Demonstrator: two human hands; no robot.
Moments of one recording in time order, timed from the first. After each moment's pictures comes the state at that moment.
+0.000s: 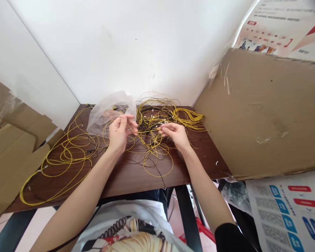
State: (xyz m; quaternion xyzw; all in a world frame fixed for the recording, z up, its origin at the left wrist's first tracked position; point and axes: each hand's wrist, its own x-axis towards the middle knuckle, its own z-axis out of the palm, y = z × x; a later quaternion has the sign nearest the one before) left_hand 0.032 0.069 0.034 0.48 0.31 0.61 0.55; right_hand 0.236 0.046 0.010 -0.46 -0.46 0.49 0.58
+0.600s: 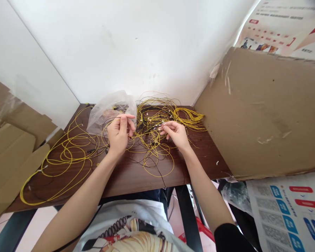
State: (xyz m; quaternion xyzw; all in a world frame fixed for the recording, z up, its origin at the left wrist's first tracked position) left_hand 0.031 0.062 0.036 0.57 0.33 0.63 0.41; right_hand 0.235 0.046 0.010 -0.49 -0.51 0.44 0.56
